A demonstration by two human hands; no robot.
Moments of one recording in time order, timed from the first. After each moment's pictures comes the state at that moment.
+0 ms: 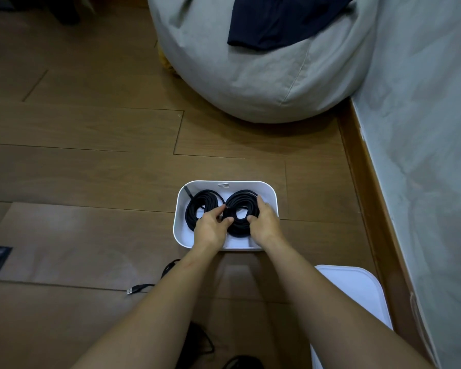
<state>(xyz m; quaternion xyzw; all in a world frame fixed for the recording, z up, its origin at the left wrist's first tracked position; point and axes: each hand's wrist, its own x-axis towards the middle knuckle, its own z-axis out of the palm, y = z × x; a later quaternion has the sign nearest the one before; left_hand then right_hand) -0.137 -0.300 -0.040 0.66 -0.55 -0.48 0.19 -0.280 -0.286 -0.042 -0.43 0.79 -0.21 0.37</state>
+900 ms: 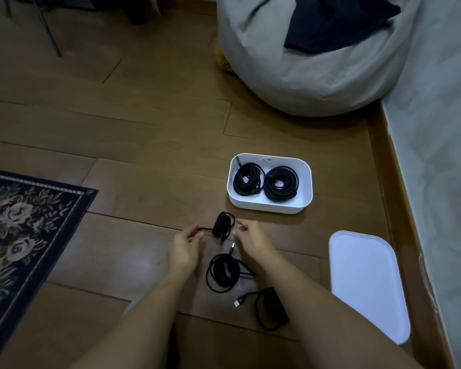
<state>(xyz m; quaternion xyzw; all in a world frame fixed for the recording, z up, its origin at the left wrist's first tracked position) 0.053 -0.137 -0.027 0.74 -0.43 -0.44 0.27 -0.141 -0.157 -0.019 -0.51 0.72 -0.14 0.45</state>
